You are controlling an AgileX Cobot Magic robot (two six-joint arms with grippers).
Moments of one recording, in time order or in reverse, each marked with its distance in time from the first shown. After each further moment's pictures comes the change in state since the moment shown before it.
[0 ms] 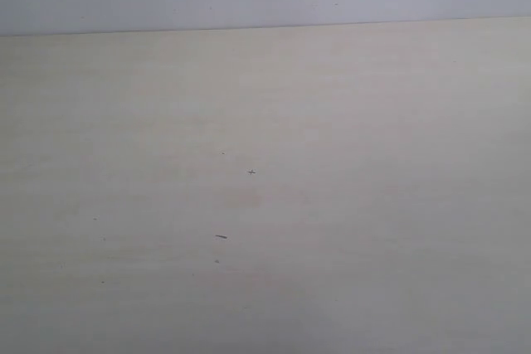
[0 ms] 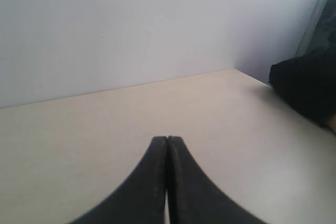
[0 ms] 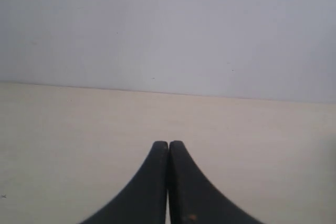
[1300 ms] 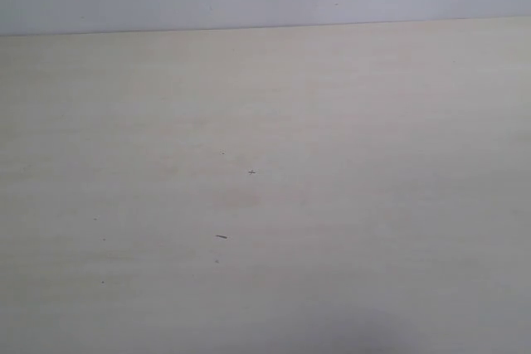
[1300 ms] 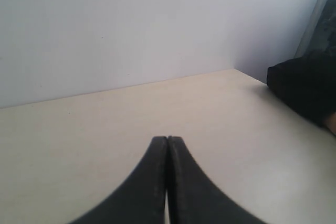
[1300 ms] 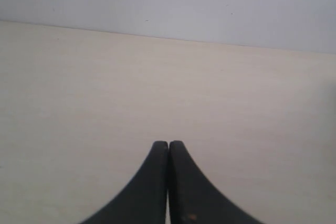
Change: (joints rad) left arm 0.000 0.000 0.000 0.000 0.000 0.000; right arm 0.000 -0.188 0.176 -0.051 0.138 0.000
